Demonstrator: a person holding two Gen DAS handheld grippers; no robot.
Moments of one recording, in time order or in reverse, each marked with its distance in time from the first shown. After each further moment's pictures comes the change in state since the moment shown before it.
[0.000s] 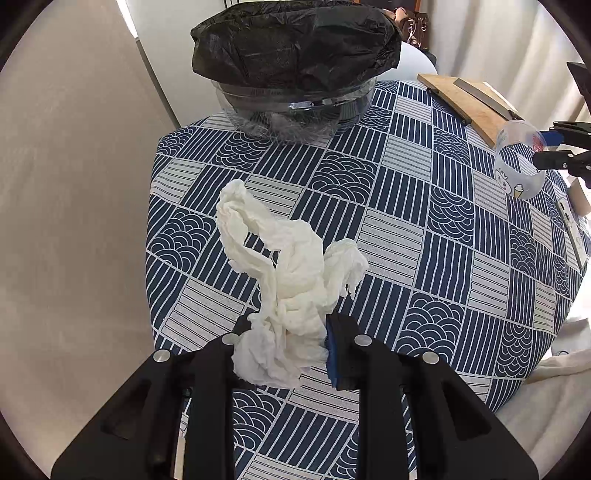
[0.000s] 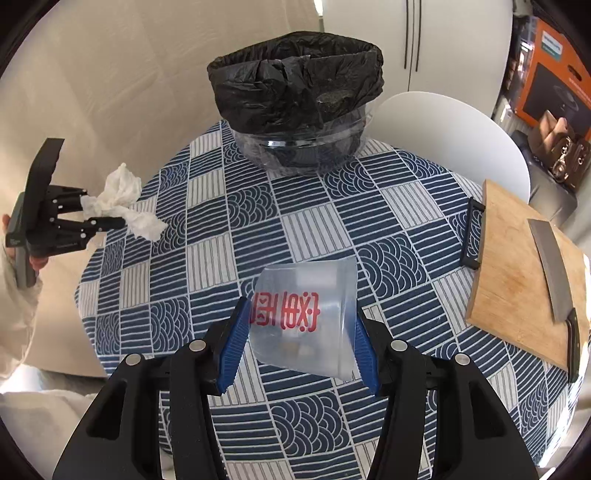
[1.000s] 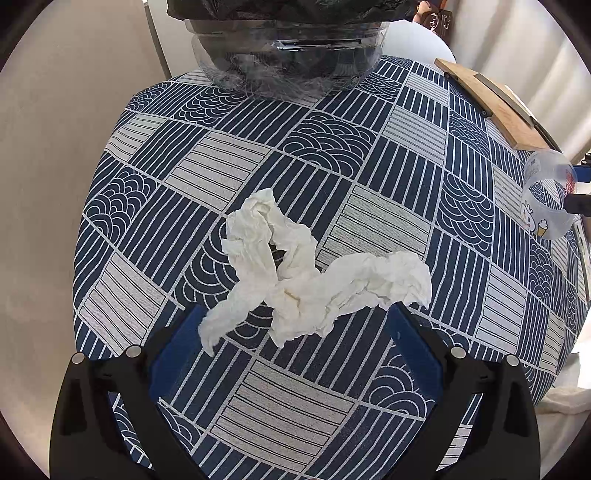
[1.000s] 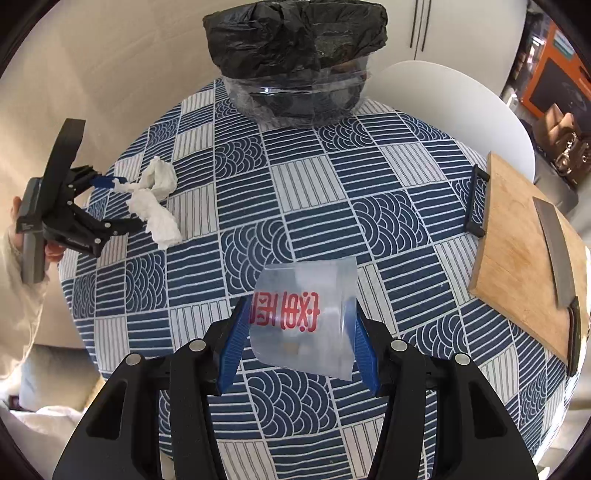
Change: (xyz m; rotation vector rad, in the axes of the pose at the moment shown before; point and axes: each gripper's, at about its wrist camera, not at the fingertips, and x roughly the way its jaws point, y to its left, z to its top) left arm 0.083 -0.033 0.001 -0.117 0.070 -0.046; right arm 0.031 -0.011 -0.033 -0.030 0.119 -0.046
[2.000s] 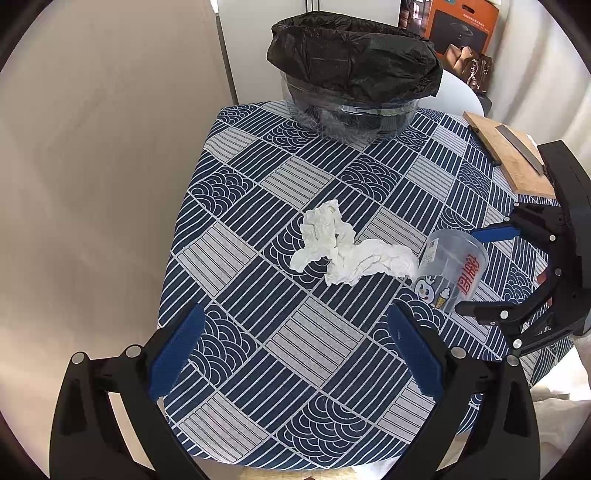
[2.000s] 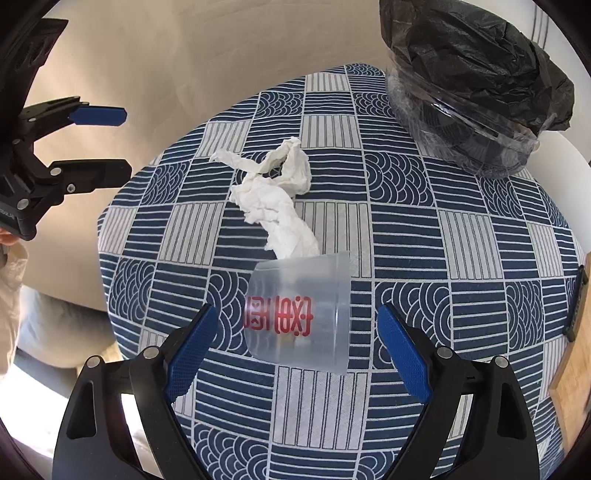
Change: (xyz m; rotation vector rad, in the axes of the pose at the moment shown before) left arm -0.109 0.018 -0.037 -0.171 -0.083 0.133; right arm 0.058 0.129 0.031 -0.293 0.029 0.185
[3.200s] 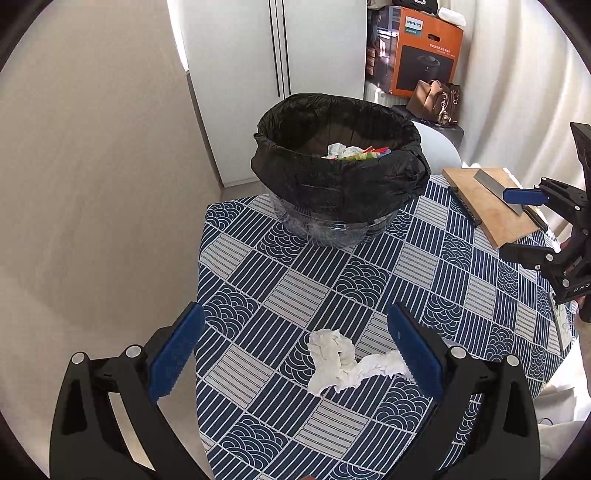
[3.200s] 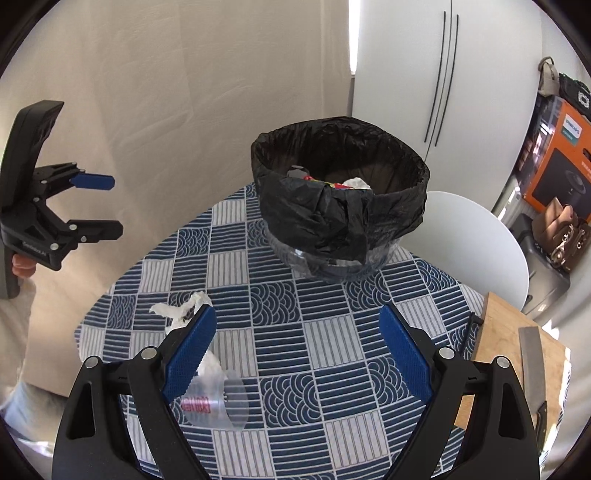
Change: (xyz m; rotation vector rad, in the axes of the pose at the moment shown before) left arm -0.043 0.014 0.104 0.116 -0.170 -0.056; right arm -0.129 -0.063 0.058 0.142 -0.307 -0.227
